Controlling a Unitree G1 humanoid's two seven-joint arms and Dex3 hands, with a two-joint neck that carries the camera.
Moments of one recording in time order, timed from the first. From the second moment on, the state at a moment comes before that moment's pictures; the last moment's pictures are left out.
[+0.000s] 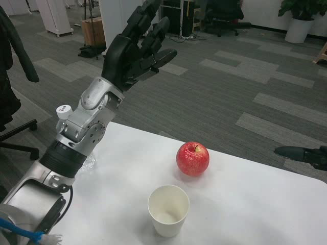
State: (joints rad) left arm -0.51 0.47 0.07 -0.10 -0.54 -0.14 -0.10; right arm -0.24 -0.37 -0.12 -0.35 0.31 -0.16 -0.05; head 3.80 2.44
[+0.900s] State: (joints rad) left arm -0.25 0.36 0.66 -0.46 -0.42 0.05 -0.12; right arm -0.23 -0.36 -0.13 -0.25 0.32 -0.20 -0.05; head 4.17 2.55
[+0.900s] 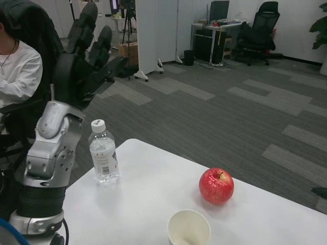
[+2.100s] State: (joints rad) left arm -0.02 0.55 1.01 -0.38 -0.71 0.41 -0.30; right arm -0.23 -0.36 -0.12 -0.13 0.38 -0.27 -0.05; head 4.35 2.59
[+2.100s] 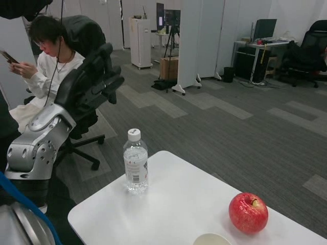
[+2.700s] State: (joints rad) left arm 0.12 0.50 1.02 -0.31 -0.67 0.43 -0.32; right arm -0.23 -0.36 -0.10 -0.10 0.39 -0.27 -0.05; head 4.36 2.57
